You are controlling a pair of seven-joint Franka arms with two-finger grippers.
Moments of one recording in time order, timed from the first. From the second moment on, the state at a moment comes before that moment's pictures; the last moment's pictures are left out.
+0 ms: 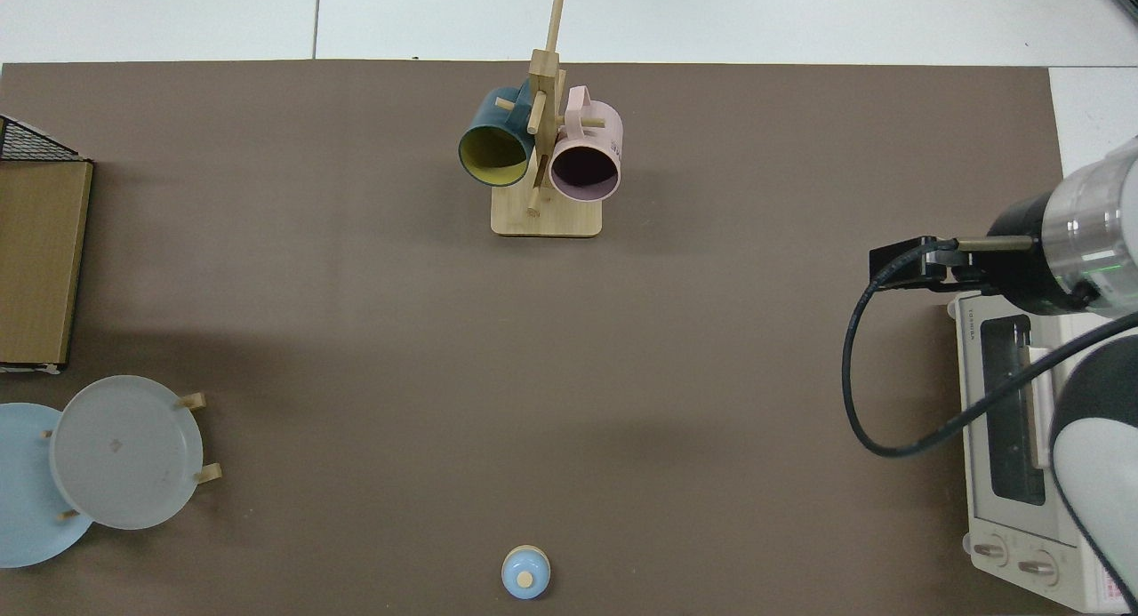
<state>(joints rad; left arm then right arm) 0.32 0.27 0.00 -1.67 1.08 2.08 1.41 0.07 -0.02 0.10 -1.52 0.01 1.55 0.24</state>
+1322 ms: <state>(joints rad) 0.32 0.27 0.01 -1.65 1.08 2.08 1.40 0.07 -0.02 0.10 -1.52 0.01 1.55 0.24</state>
